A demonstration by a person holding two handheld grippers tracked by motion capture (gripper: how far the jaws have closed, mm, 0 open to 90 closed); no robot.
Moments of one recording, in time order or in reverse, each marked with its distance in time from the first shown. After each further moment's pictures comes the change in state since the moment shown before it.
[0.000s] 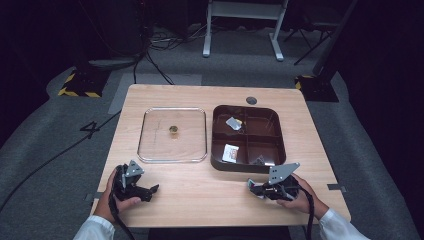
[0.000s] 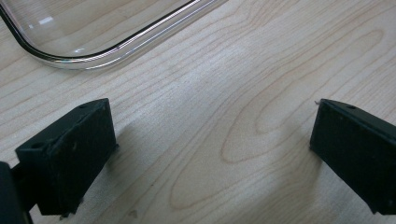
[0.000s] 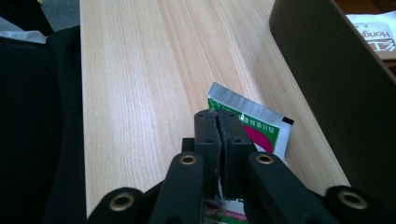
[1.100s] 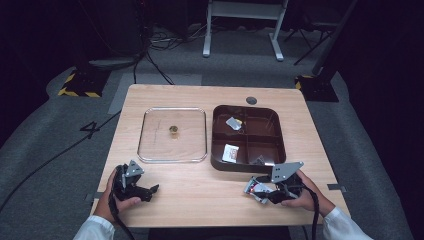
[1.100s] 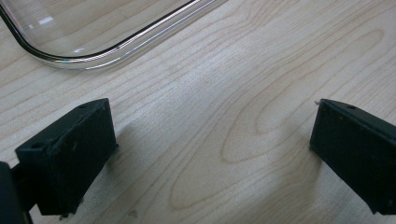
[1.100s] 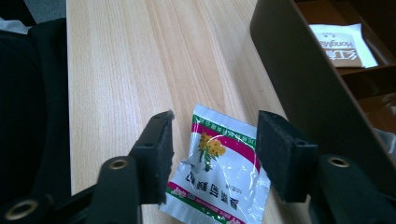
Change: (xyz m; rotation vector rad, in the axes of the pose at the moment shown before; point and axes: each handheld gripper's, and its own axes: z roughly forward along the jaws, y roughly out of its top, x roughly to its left) left arm 0.000 0.000 0.000 0.000 0.000 0.000; right arm -0.002 0.004 -0.012 0.012 -0.061 -0.044
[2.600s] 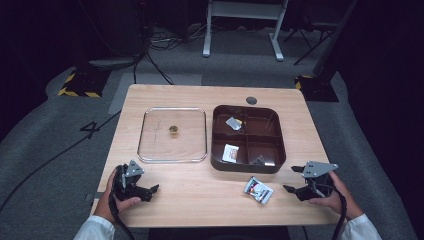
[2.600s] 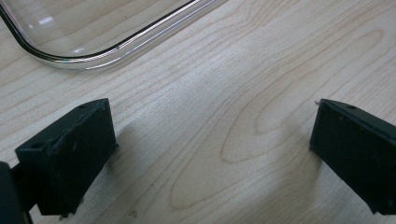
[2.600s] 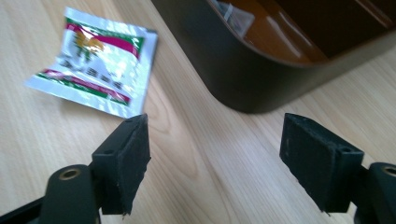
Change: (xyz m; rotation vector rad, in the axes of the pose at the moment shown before) left arm 0.000 0.000 0.000 0.000 0.000 0.000; right arm -0.026 -0.070 -0.052 0.037 -0.289 0.127
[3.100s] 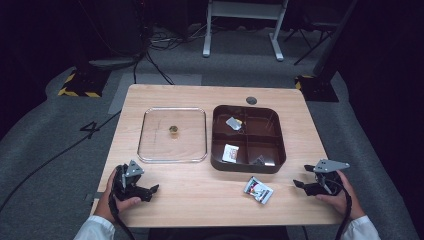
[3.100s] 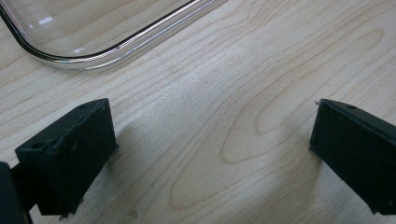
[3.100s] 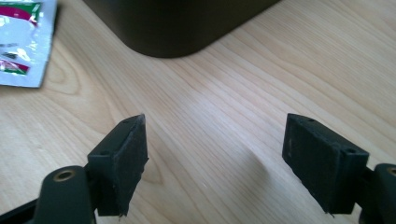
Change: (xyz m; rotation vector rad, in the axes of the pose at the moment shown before) left arm 0.000 0.000 0.000 0.000 0.000 0.000; right arm -0.030 -0.047 0.004 -0.008 -0.103 0.209
